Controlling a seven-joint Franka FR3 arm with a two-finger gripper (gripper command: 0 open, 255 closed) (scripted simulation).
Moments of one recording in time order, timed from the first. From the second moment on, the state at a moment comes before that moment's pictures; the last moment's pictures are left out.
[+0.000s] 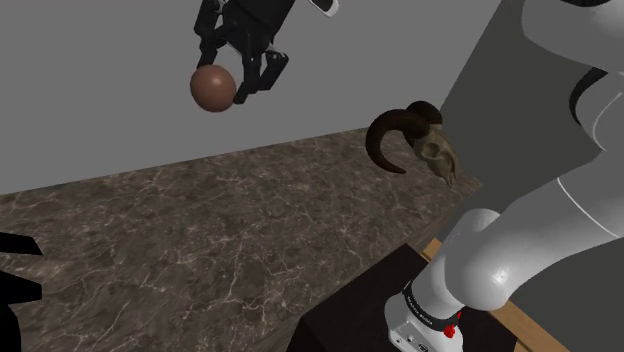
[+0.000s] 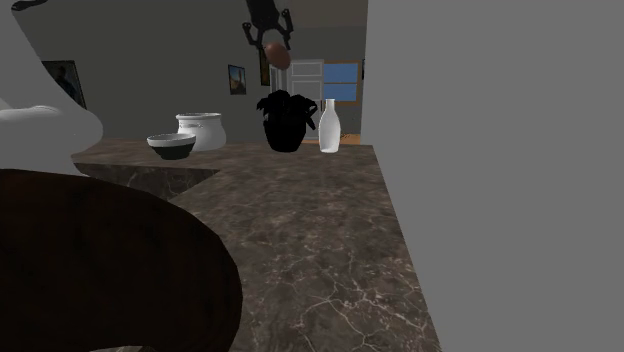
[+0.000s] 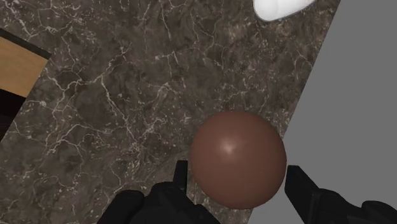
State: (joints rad) arm 0.21 -0.29 0.36 -1.80 0.23 1.91 1.73
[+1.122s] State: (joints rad) arm 0.29 -0.31 0.61 -1.83 0.18 1.97 2.07
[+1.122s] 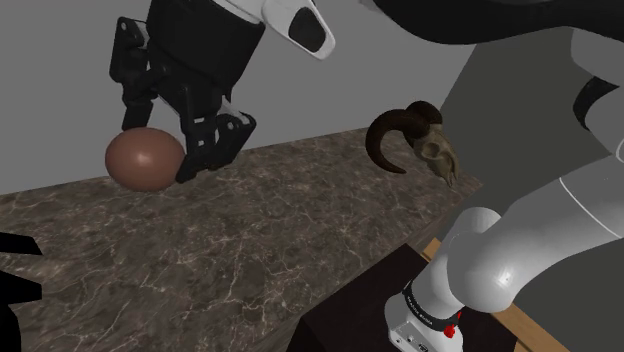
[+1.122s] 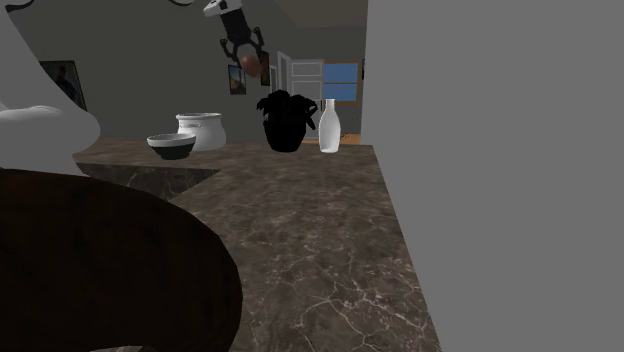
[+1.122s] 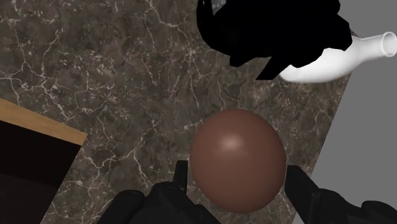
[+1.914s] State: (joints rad) arm 0.30 -0.33 0.62 -2.01 0.20 2.13 2.05
